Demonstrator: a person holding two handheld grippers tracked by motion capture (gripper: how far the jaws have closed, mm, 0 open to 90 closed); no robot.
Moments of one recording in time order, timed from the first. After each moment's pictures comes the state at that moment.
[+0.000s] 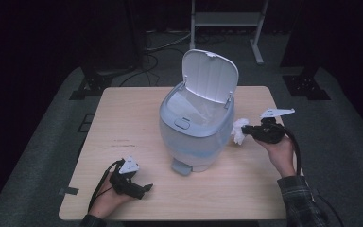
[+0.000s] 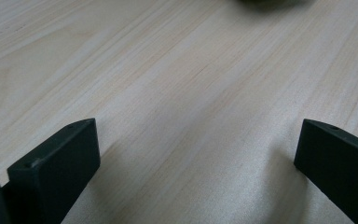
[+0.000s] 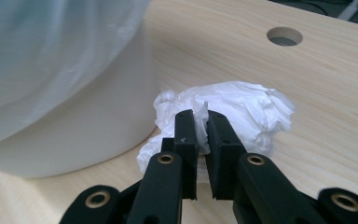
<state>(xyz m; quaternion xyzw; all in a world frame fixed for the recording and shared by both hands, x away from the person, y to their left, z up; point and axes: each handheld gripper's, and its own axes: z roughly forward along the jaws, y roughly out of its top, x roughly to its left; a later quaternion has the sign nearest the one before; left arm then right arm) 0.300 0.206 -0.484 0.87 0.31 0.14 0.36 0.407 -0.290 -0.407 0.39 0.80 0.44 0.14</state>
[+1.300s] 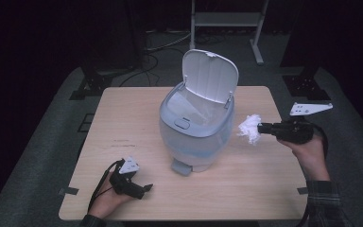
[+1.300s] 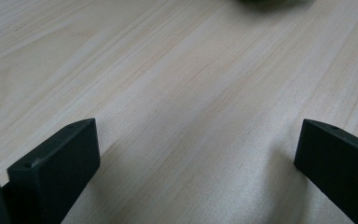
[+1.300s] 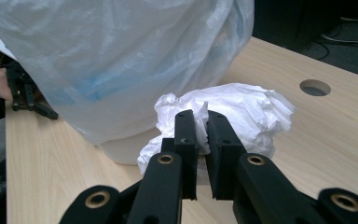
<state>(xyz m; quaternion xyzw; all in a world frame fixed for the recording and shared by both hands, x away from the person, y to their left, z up) 0.300 0.206 -0.484 0.87 0.31 0.13 0.36 0.364 -0.333 -0.343 0.30 0.80 0.51 0.10</state>
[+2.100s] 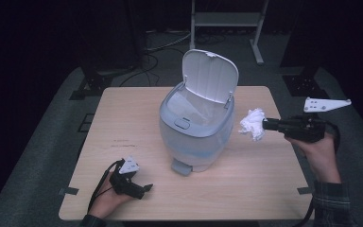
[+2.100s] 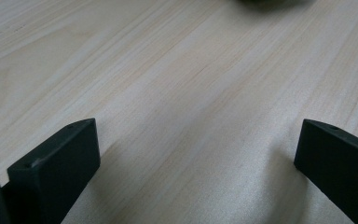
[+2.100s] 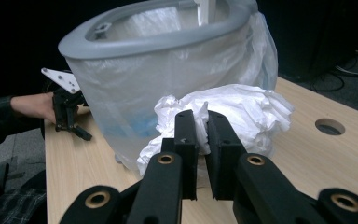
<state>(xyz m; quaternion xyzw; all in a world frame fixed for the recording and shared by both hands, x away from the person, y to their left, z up) 0.300 0.206 -0.484 0.87 0.31 0.14 0.36 0.342 -0.335 -0.304 0.26 0.78 0.56 0.09</state>
